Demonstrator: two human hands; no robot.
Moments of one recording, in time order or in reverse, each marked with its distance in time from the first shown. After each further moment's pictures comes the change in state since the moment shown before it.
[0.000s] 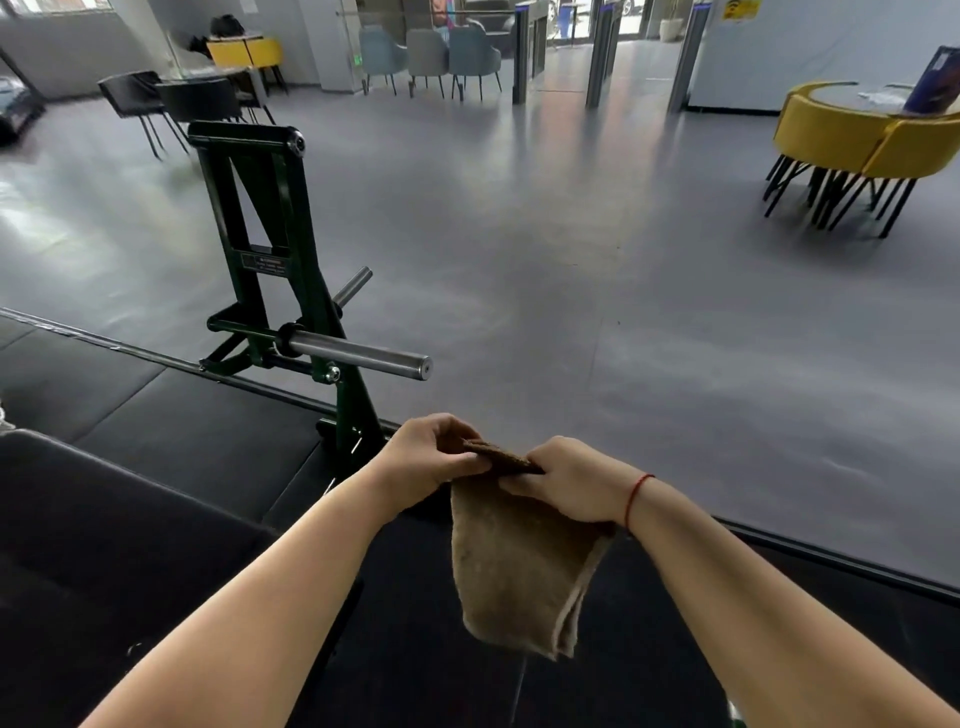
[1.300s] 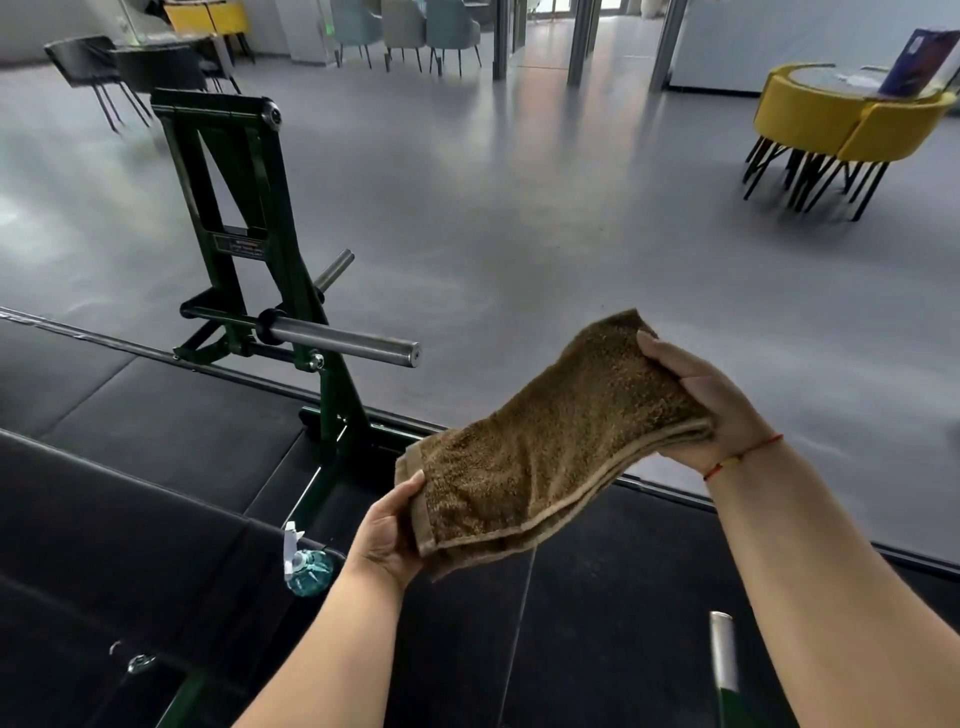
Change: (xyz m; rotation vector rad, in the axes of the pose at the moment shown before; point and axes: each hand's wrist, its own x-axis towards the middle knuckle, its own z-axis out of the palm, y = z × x) left_hand -0.016 -0.091 0.038 -1.253 0.198 -0.393; right_hand -0.028 0.042 -0.056 1.512 0.397 0.076
